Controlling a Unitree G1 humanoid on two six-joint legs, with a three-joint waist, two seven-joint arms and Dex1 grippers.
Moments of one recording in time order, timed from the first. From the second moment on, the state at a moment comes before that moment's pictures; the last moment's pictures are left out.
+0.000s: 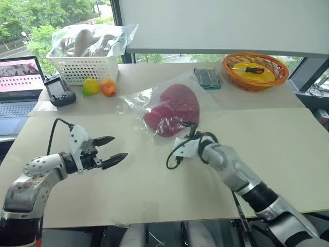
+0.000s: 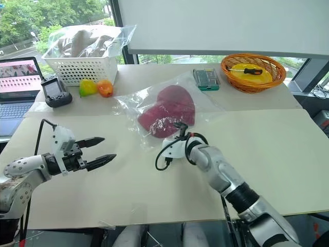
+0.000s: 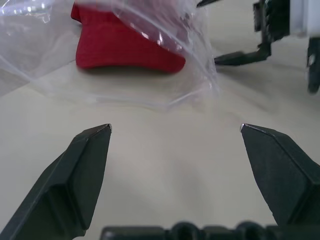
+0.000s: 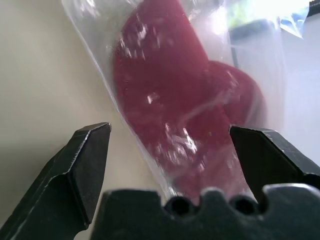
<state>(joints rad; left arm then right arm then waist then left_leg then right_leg) -0.10 0.79 0.22 -0.27 -0.58 0.50 -0.89 -0.56 -0.49 0.58 0.01 -0.59 0.13 0.32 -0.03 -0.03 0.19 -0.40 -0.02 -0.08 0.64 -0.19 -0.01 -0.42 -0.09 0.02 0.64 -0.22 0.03</state>
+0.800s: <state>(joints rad) -0.11 0.79 0.23 -0.30 -0.59 0.52 -0.84 -0.70 -0.28 0.57 0.39 -0.70 -0.04 0.13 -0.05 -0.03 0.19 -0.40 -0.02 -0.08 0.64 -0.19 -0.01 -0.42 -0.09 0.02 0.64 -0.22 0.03</state>
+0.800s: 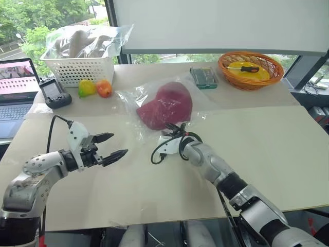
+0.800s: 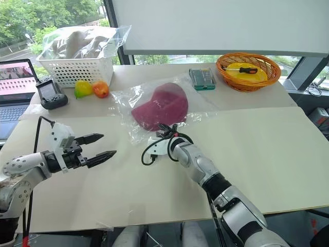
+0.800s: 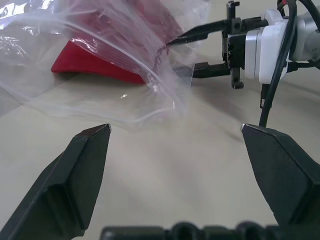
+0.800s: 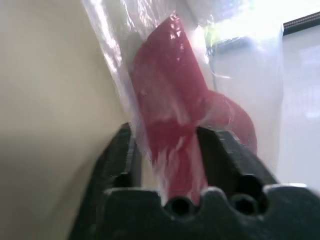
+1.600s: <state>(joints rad) -0.12 0.78 0.22 -0.30 -0.57 0.53 -0.84 -0.67 -0.26 0.52 0.37 -0.60 -0.06 0.23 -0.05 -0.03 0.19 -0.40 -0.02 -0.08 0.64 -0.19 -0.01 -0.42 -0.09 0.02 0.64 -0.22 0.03</state>
